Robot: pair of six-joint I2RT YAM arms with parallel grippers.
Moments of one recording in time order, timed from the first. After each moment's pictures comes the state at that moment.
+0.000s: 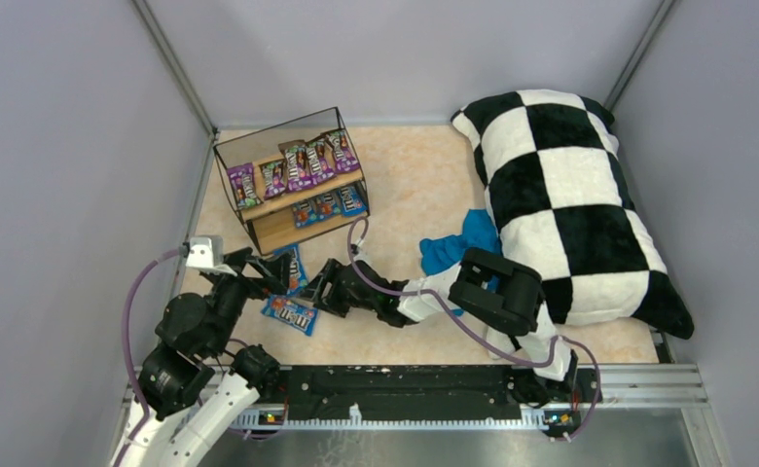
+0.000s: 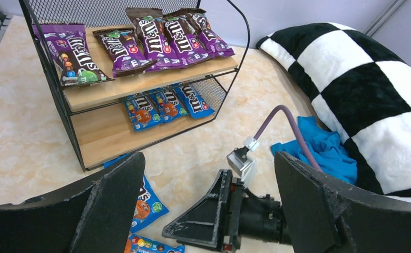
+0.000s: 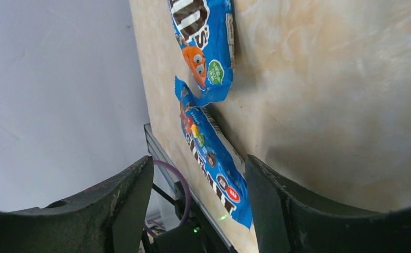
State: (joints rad) left arm -0.56 0.21 0.74 -0.56 -0.32 -0.32; right arm 1.17 2.08 1.08 0.59 0.04 1.39
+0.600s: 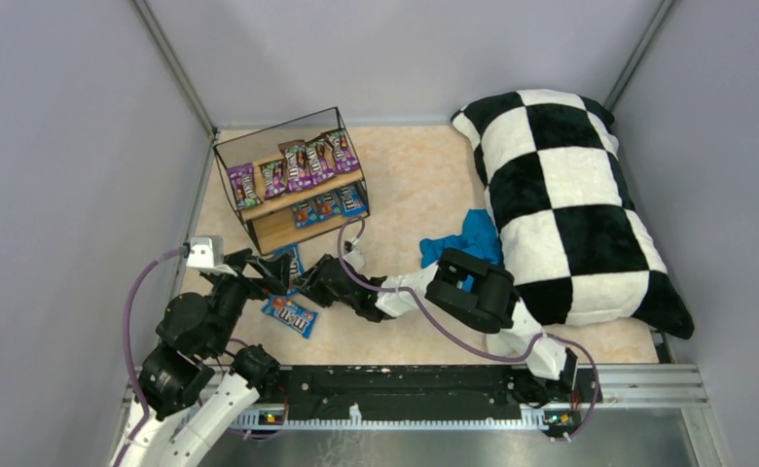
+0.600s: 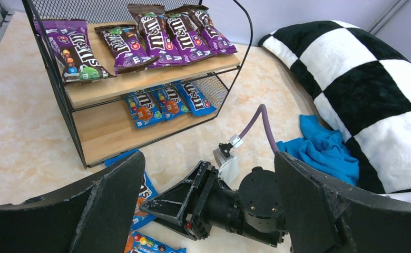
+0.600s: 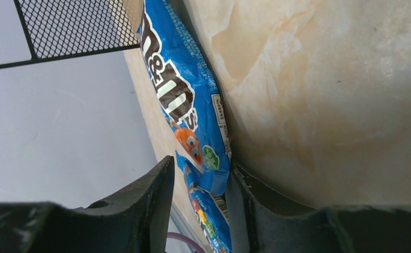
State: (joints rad) left arm -0.56 0.21 0.74 -0.58 -0.32 -0.33; right arm 1.19 2.26 1.32 0.48 0.23 1.57
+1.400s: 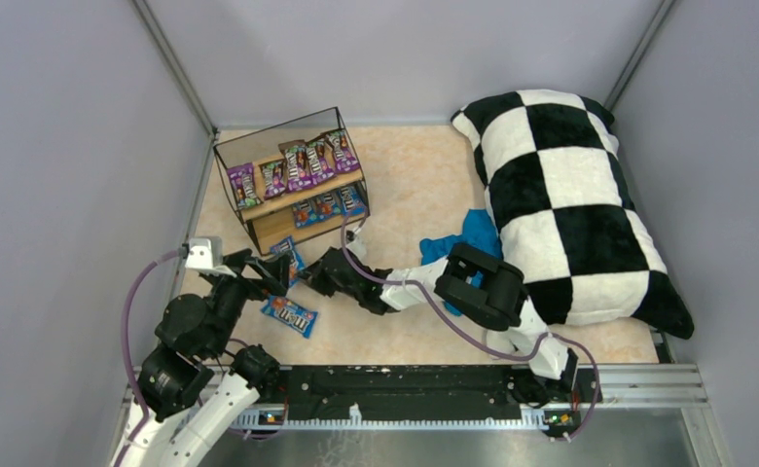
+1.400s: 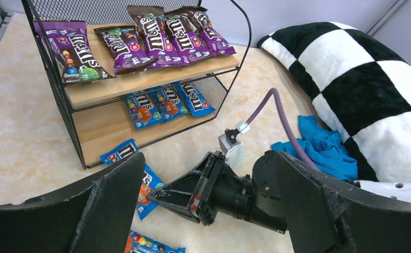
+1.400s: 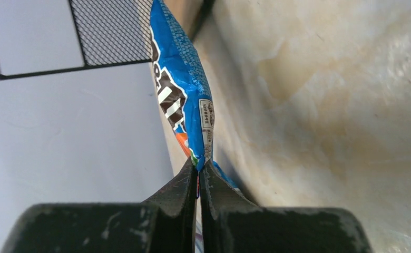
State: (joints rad) left arm -0.56 0.20 0.74 -0.58 -0.32 -0.33; right arm 1.17 2.23 1.31 0.49 0.22 1.53
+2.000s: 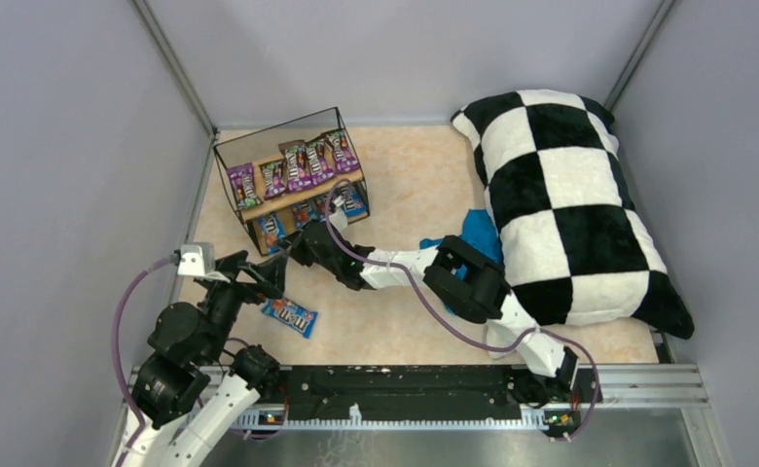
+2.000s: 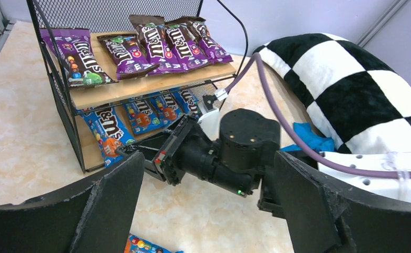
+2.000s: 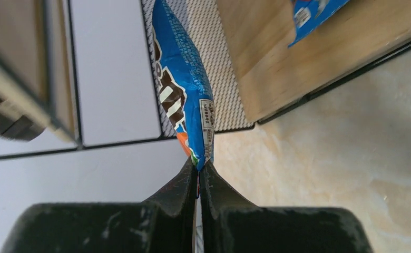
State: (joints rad) left arm -0.56 0.15 0.74 -0.58 -0.32 -0.33; right arm 1.11 2.35 1.65 0.41 0.24 1.45
